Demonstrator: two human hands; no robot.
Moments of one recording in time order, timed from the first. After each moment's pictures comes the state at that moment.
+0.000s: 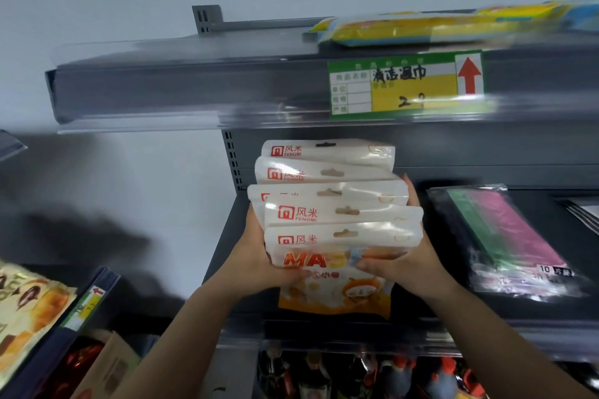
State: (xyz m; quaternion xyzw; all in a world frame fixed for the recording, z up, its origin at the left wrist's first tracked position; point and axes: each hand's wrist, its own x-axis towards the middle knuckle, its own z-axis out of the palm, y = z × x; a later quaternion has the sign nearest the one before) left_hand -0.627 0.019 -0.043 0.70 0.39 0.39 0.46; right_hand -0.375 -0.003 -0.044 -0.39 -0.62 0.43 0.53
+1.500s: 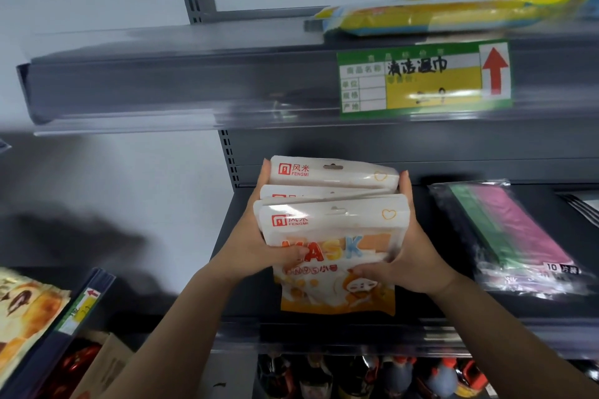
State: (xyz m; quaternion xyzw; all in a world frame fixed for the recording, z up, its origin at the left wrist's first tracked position) left_hand -0.626 0.037 -0.027 0.68 0.32 0.42 0.51; right_hand -0.374 0.007 -0.046 -0.39 -0.69 0.40 0.47
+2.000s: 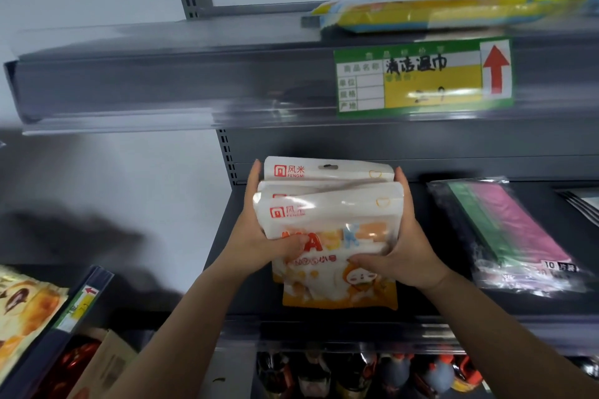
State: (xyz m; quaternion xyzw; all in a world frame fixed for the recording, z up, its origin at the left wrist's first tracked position) left_hand -0.617 0.038 -0.030 0.65 0.32 0.48 0.50; right_hand -0.376 0.008 -0.045 -0.41 -0.66 0.40 0.49
